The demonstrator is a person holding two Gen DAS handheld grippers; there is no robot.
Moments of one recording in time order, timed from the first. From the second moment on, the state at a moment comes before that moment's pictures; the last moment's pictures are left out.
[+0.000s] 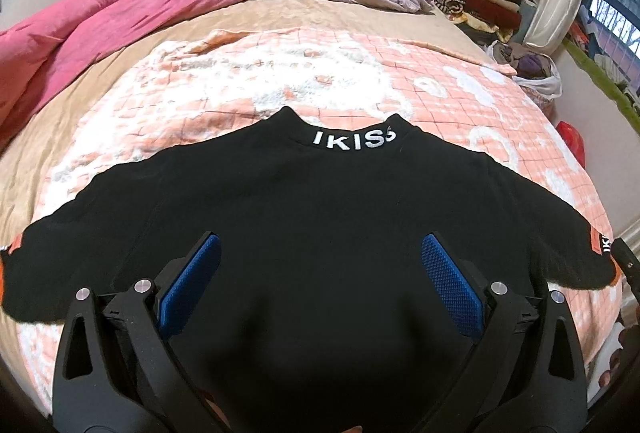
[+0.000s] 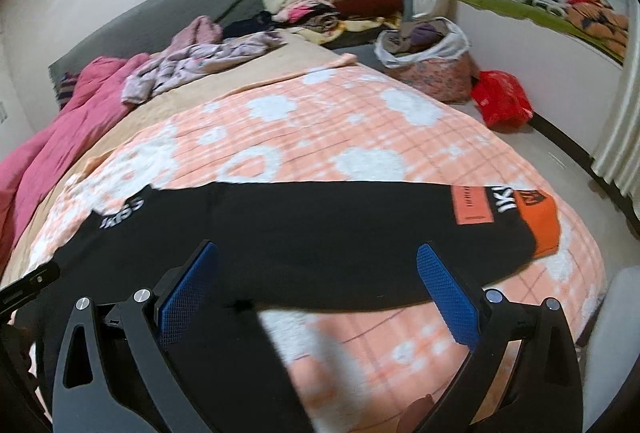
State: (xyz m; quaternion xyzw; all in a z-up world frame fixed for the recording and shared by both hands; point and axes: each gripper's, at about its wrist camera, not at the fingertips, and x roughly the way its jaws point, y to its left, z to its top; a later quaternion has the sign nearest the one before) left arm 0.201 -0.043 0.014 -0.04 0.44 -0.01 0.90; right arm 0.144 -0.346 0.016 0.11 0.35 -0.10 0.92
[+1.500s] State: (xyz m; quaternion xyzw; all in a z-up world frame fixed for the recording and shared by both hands) left arm 0.263 -0.034 -0.045 -0.05 0.47 0.02 0.88; right arm 0.147 -0.534 -0.071 0.30 0.37 -0.24 0.84
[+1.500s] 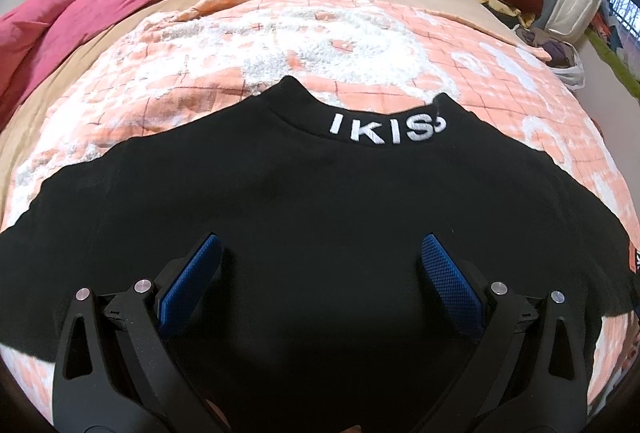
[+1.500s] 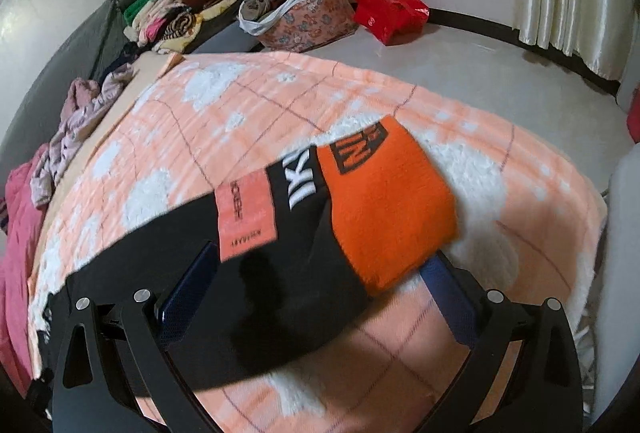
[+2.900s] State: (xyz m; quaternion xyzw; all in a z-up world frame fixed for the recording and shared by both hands) left arm 0.194 0.039 0.023 -0.13 0.43 -0.02 0.89; right arm 0.165 -0.309 0.073 0.20 0.26 0.11 0.94
